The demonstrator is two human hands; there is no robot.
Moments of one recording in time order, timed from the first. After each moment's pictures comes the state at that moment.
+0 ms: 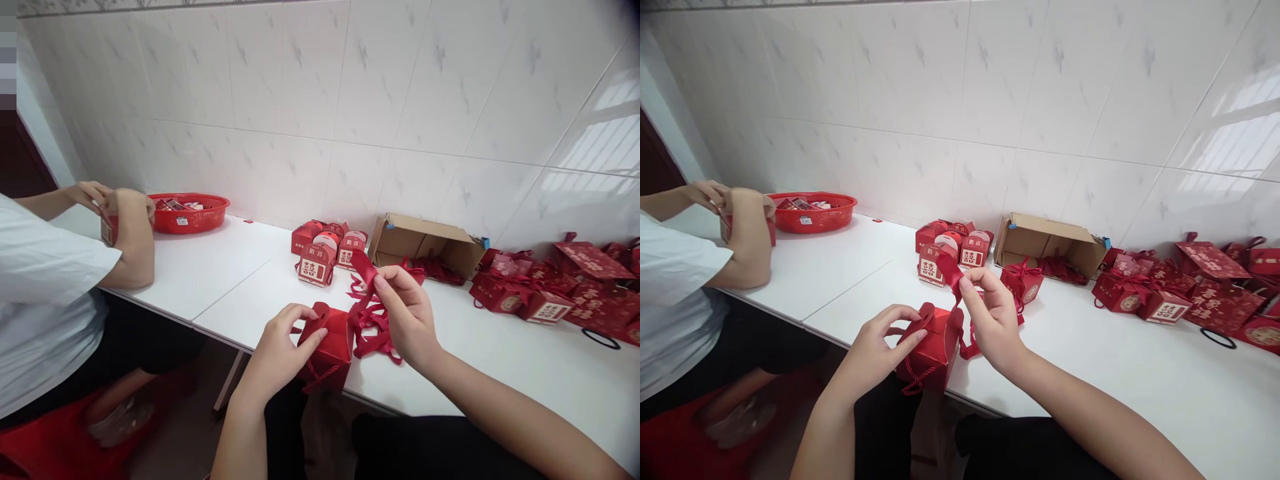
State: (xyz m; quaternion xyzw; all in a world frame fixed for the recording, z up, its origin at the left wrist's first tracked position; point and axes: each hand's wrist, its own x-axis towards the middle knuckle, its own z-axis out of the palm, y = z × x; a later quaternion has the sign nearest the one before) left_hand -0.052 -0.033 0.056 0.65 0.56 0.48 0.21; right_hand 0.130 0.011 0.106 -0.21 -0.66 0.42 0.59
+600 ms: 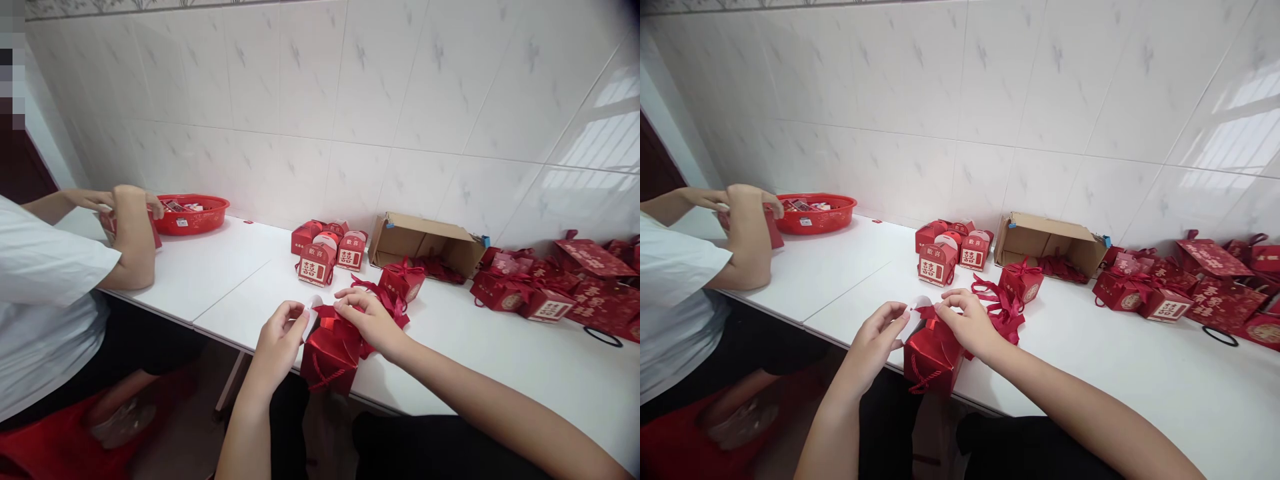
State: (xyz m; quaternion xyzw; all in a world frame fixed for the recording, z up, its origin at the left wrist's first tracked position) left_hand -0.049 -0.027 0.056 0.49 0.58 0.54 0.35; right_hand 0.112 0.034 0.080 -0.39 -0.73 0.42 0.37
